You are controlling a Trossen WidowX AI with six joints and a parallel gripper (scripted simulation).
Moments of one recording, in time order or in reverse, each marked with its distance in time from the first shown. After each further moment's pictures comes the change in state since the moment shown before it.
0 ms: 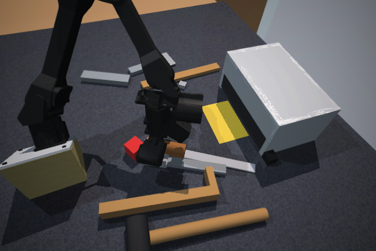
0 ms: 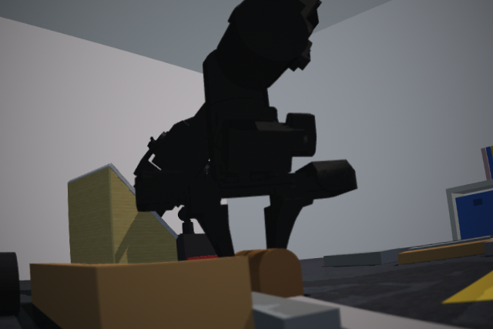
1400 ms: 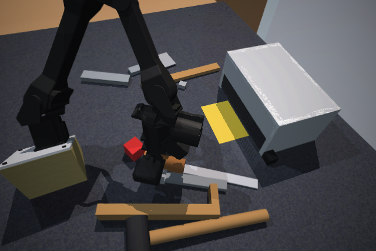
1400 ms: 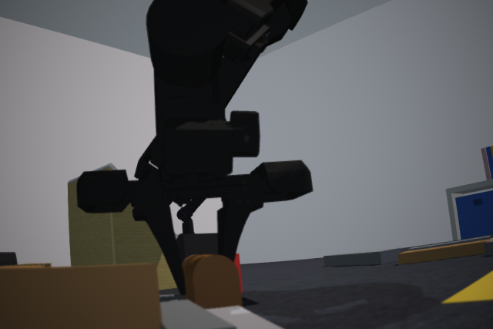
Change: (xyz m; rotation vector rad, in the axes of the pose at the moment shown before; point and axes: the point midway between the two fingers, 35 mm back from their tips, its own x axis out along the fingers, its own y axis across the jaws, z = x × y) arm -0.001 -0.046 0.007 0.000 -0.002 0.000
